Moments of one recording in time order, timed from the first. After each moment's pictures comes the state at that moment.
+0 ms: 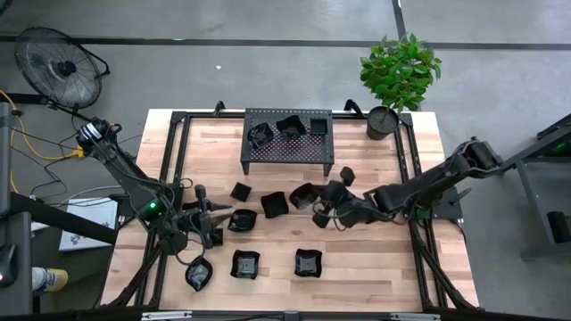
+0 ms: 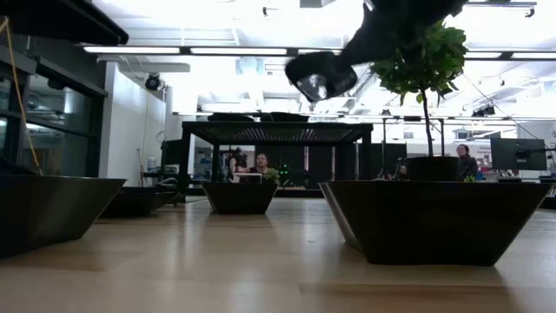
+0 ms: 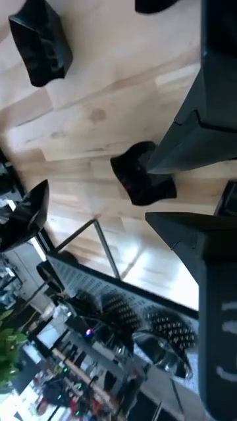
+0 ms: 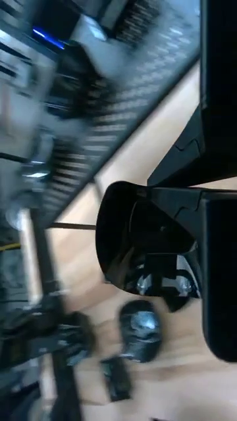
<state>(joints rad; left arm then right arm) -0.86 1.02 0.62 -0.34 -1.07 -0.14 0.37 1.43 0.88 -0.05 0.86 0.45</state>
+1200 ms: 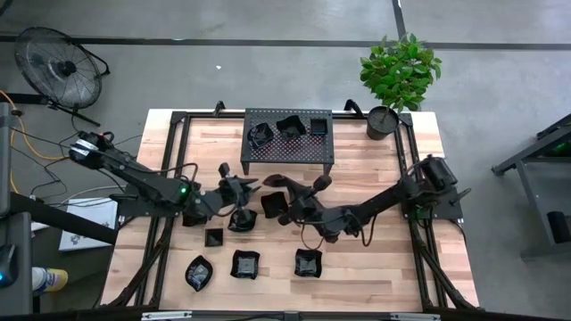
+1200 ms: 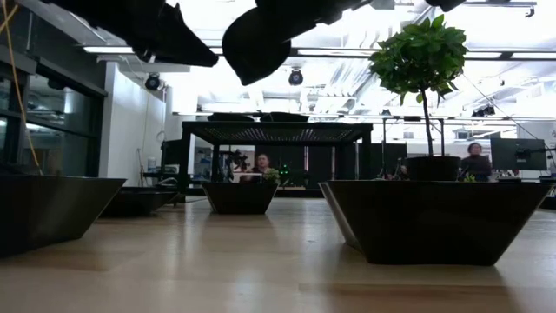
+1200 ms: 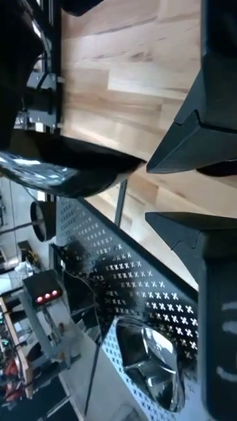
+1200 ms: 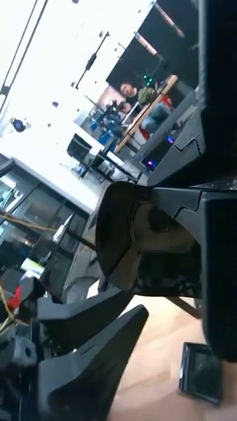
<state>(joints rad) -0.38 1.18 0.62 0.19 -0.86 -0.14 0.38 1.88 1.09 0.94 1.23 -0.68</state>
